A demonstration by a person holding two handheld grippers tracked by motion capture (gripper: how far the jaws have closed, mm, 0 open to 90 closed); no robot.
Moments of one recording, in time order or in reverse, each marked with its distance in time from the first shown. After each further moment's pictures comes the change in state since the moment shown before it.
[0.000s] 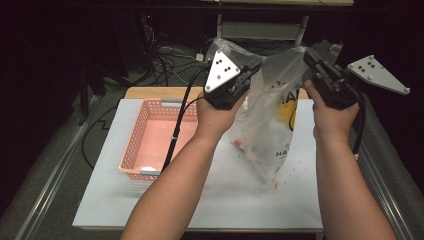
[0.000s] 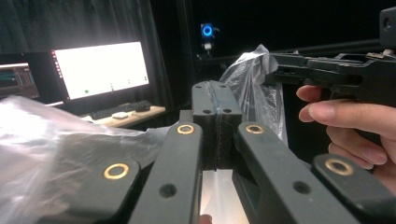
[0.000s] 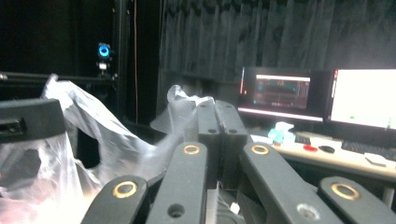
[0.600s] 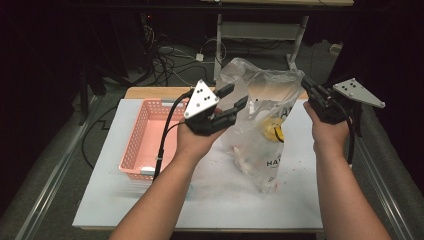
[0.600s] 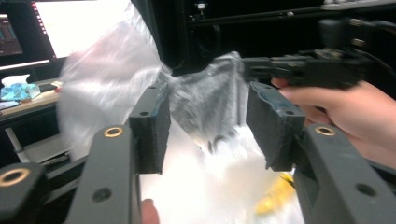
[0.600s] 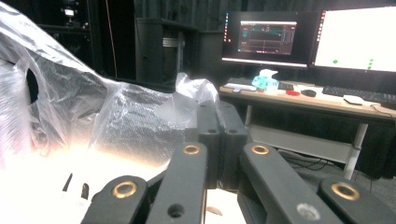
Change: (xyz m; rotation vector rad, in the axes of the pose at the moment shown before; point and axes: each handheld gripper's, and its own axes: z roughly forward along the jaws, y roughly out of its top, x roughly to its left) left arm -0.005 -0.042 -0.059 0.113 -0.032 -0.015; right arm -0.026 -0.067 -0.003 0.182 -0.070 0.018
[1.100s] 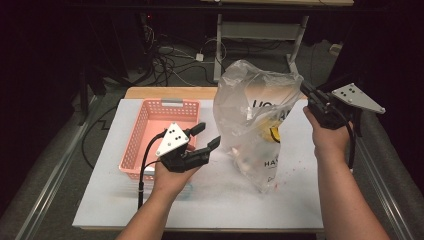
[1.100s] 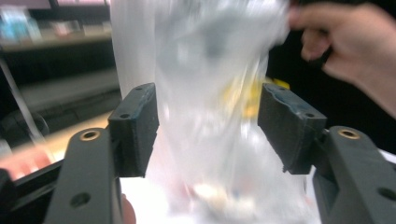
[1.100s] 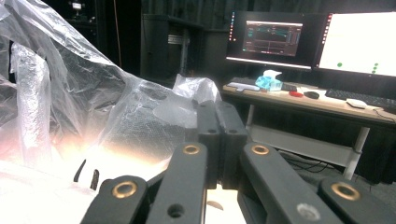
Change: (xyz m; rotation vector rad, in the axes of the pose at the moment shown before) left arm -0.001 -0.088 -0.045 0.148 0.000 -0.181; right arm 0.008 -0.002 -0.010 0.003 0.019 -0.039
